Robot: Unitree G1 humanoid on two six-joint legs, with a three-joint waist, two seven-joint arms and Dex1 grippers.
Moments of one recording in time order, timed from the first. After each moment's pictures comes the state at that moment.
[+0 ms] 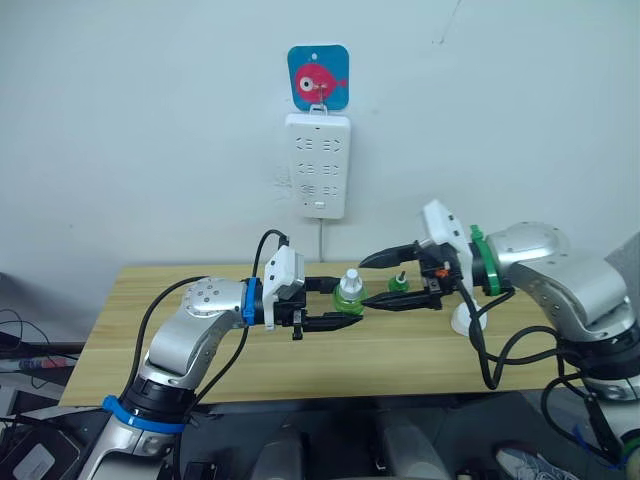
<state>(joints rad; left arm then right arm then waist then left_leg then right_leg) -0.31 0.51 -0.17 -0.19 -0.46 0.33 -1.15 -0.57 -0.77 0.16 -0.39 0.57 0.71 1.10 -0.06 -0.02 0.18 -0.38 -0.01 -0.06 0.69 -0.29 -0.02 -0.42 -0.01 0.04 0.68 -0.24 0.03</state>
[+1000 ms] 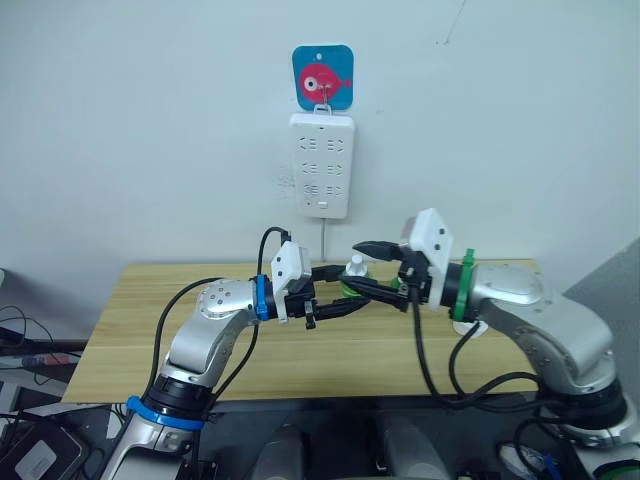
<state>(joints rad) -0.33 0.43 -0.17 -0.11 -0.41 0.22 -1.08 -0.41 -0.63 0.07 -0.64 0.61 0.86 0.67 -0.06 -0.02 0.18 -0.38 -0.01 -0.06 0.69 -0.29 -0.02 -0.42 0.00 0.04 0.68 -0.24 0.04</state>
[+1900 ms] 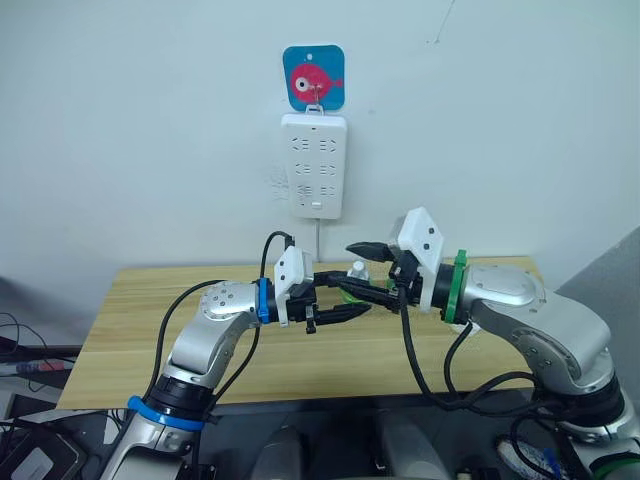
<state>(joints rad) -0.34 0.43 -0.19 -0.09 -0.41 0.21 -1.10 -0.46 -0.54 0.19 -0.65 0.59 0.90 0.53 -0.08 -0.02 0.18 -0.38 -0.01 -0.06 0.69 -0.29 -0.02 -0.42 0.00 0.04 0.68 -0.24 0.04</state>
